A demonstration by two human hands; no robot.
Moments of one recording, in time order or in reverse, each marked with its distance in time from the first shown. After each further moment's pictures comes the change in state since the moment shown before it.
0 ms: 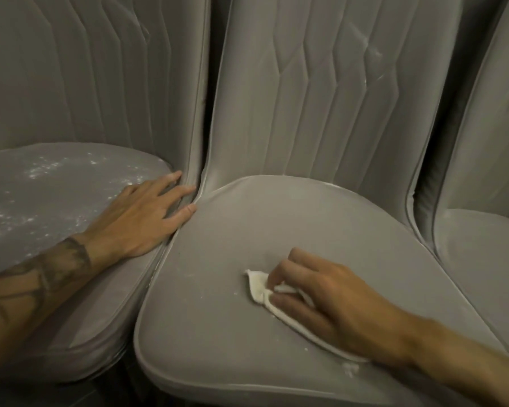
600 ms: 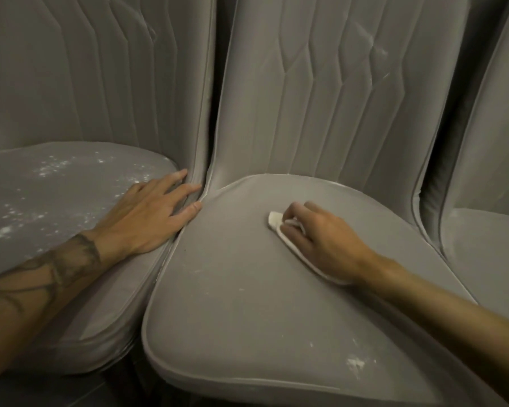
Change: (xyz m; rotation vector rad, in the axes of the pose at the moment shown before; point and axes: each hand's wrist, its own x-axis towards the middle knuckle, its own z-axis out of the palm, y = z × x) left_hand 0.000 0.003 -0.001 0.014 0.002 0.000; right_hand 0.053 0.039 -0.008 -0.119 0.094 0.310
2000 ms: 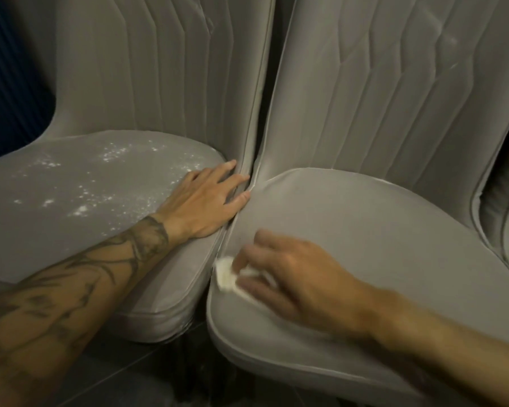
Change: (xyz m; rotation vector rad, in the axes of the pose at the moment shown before) left_hand -0.007 0.014 -0.014 -0.013 -0.014 -0.017; right_hand -0.004 -0.116 0.023 0.131 -0.105 -0.500
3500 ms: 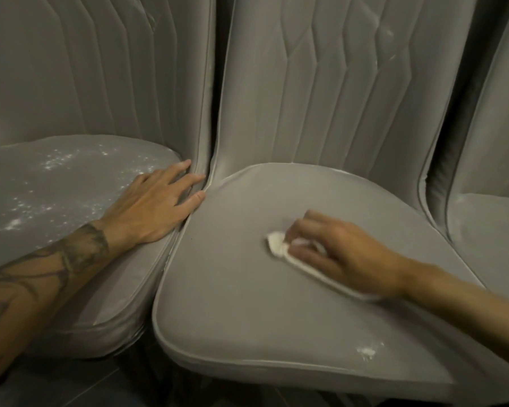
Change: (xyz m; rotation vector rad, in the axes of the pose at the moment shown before) left_hand 0.003 -0.004 0.001 -0.006 -0.033 -0.004; right_hand -0.083 0.077 -0.043 -0.028 0.002 0.212
